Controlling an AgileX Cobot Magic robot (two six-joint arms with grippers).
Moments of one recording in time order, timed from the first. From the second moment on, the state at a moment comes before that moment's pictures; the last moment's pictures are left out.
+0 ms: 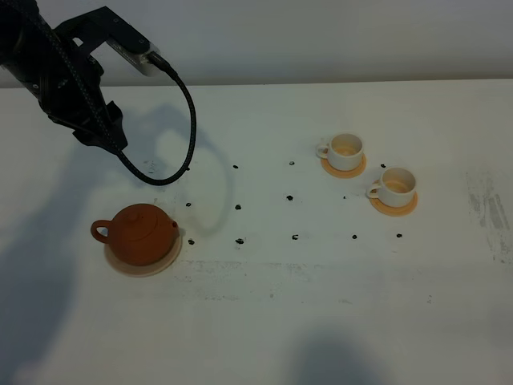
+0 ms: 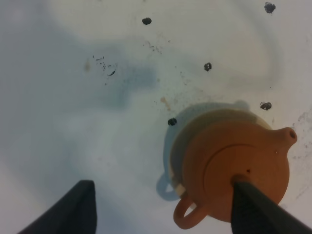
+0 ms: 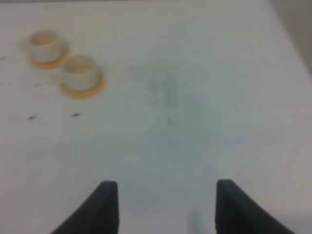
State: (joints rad) left arm -0.18 1.90 -1.66 -0.13 1.06 0.69; right arm -0.04 -0.01 -0.52 0.03 1.11 -0.04
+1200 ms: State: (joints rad) left arm -0.15 1.79 -1.43 0.00 0.86 0.69; right arm -0.11 -0.01 -0.52 0.03 1.11 -0.04
